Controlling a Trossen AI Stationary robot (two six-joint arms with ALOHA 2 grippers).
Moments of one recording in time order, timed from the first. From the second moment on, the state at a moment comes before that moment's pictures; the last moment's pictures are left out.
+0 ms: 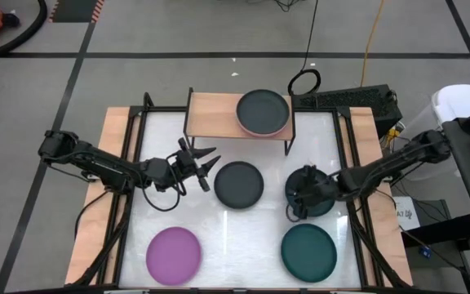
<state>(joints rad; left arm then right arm) -0.19 1.28 0.55 0.81 -0.66 0.10 0.36 1.11 0.58 -0.42 0.35 0.59</state>
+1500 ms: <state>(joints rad) -0.18 1.28 0.55 0.77 -0.66 0.04 0.37 1.40 0.89 -0.84 0.28 0.77</state>
